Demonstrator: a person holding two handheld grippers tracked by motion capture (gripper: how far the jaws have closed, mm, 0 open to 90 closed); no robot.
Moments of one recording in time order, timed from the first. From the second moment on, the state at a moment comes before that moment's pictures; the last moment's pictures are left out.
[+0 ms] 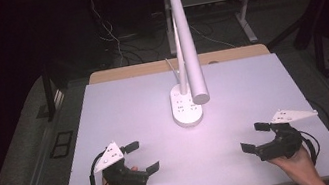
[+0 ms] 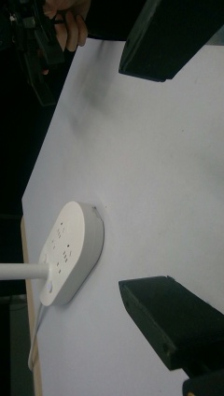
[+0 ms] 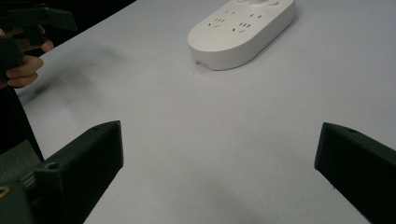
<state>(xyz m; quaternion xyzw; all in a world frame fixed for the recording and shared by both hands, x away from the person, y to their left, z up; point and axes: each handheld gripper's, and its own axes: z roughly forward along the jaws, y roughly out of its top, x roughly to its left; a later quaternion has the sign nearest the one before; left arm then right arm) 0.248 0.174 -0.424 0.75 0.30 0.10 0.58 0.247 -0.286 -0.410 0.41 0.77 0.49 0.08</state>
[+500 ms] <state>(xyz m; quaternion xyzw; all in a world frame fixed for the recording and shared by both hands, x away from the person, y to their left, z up) 0.247 0.174 -0.423 0.75 0.29 0.10 0.58 0.245 -0.289 -0.408 0.42 0.76 0.49 0.06</state>
